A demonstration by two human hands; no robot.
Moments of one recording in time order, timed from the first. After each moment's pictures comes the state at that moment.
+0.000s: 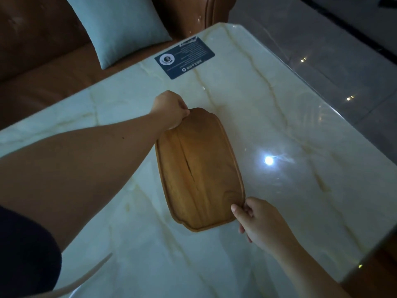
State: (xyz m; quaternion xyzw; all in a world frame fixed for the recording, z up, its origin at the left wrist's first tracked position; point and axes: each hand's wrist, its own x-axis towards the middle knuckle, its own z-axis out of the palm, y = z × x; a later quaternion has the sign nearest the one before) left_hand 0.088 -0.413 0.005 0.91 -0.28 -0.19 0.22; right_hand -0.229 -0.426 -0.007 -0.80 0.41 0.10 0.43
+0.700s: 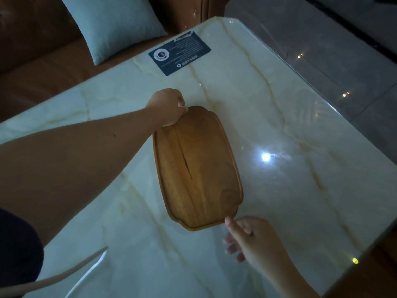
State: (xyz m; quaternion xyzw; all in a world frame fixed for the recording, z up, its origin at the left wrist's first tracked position) left_hand 0.096 -0.417 0.000 0.90 -0.40 -0.17 0.11; right_hand -0.249 -0.395 -0.022 -0.62 0.49 0.08 0.61
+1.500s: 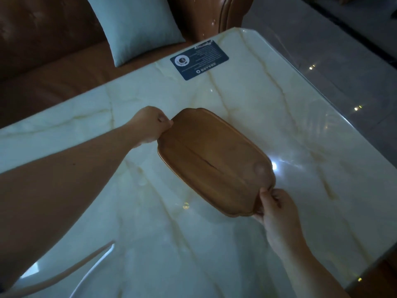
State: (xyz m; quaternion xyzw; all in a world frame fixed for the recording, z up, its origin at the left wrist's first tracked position) left_hand 0.104 -0.327 0.015 0.91 -0.25 -0.25 0.23; right_hand -0.225 -0.428 -0.039 -0.50 0.56 -0.18 0.63
